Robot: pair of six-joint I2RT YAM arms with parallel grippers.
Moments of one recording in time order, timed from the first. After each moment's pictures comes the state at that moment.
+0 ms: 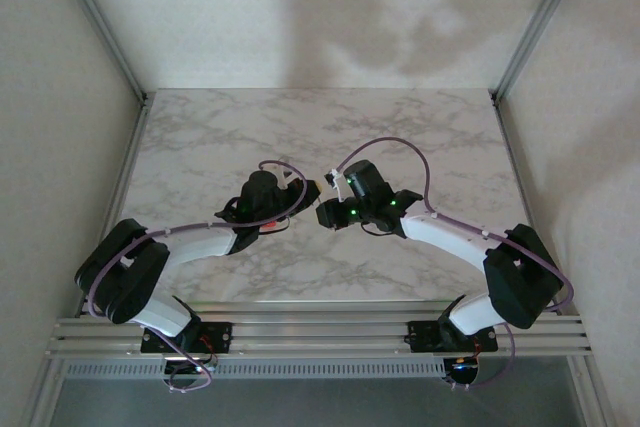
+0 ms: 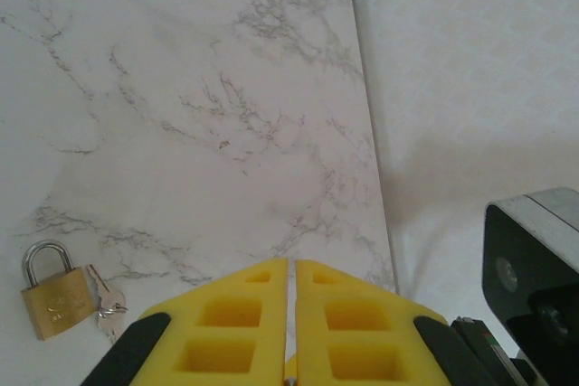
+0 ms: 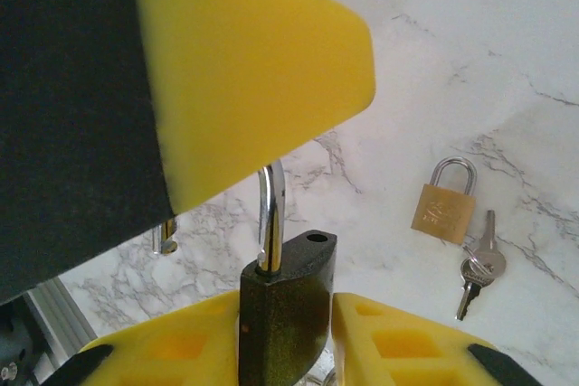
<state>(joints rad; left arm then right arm) -0.63 1.50 0.66 0.50 0.22 -1.06 0.76 1.46 0.91 -0.25 -0.30 0.38</state>
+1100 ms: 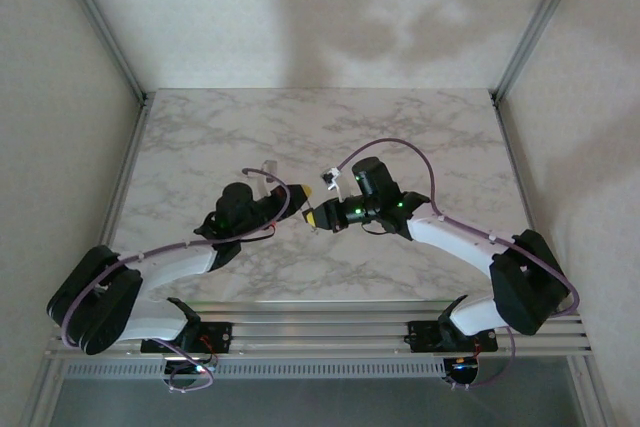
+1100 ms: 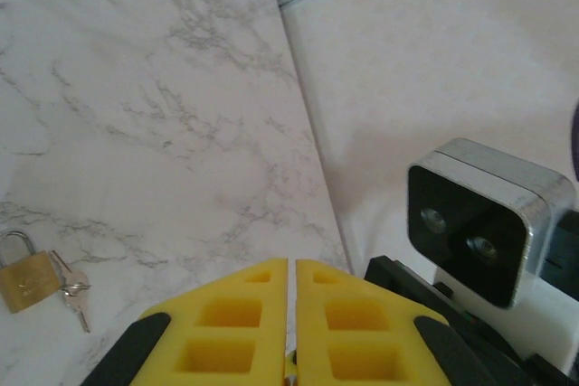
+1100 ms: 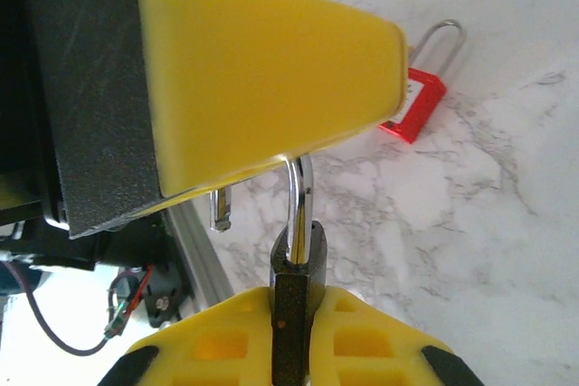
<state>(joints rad) -0.59 1.29 0.49 0.64 0.32 -1.04 0.73 1.42 0.87 -0.12 -0.64 0.39</state>
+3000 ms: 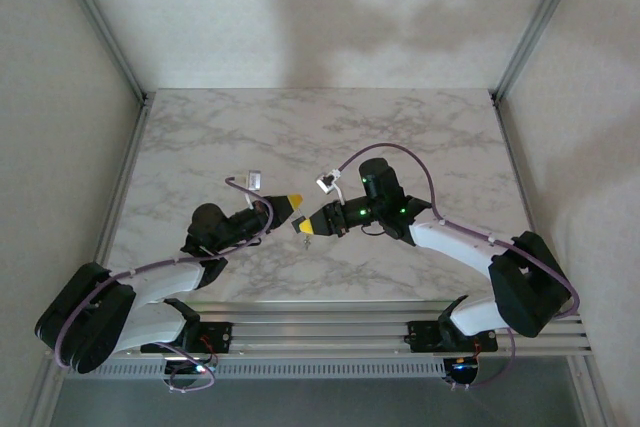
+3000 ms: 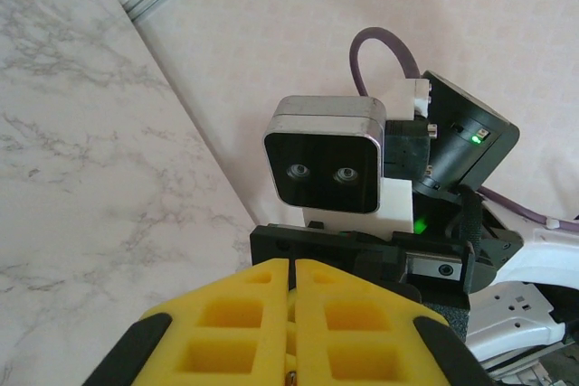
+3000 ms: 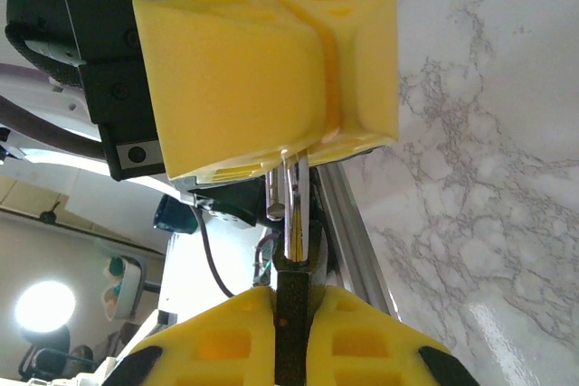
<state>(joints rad) -0.52 1.20 0.30 1.04 0.55 -1.03 0.72 1.40 0.79 0.14 -1.00 0.56</state>
